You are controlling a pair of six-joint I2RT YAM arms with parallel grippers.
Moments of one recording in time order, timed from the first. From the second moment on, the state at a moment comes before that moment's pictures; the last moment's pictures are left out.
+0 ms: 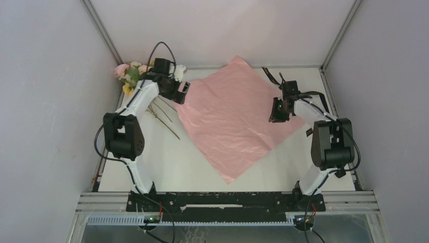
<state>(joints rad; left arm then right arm) -0.20 1.91 1.65 -0.73 0.11 0.28 0.09 1.75 1.16 -0.56 -0.18 0.30</state>
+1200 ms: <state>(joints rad) 0.25 2.06 1.58 -0.81 -0.09 0.43 0.31 1.47 1.10 -0.52 -0.16 0.27</state>
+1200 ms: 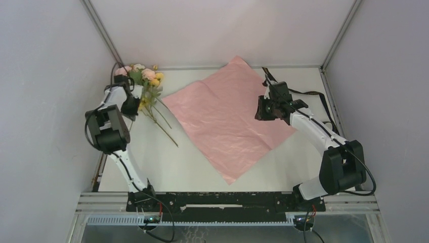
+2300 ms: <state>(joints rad) -0.15 1.23 1.27 -0.87 0.64 0.09 0.74 1.84 1.20 0.61 -0.43 1.07</state>
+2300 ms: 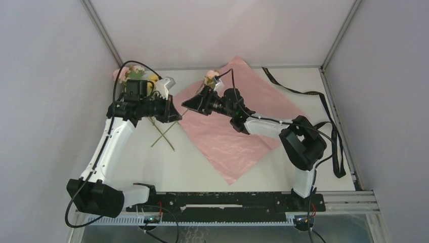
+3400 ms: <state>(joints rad) 0.04 1.73 1.38 -0.71 0.11 -0.37 0.41 2.28 2.04 -0.76 -0.11 0.26</state>
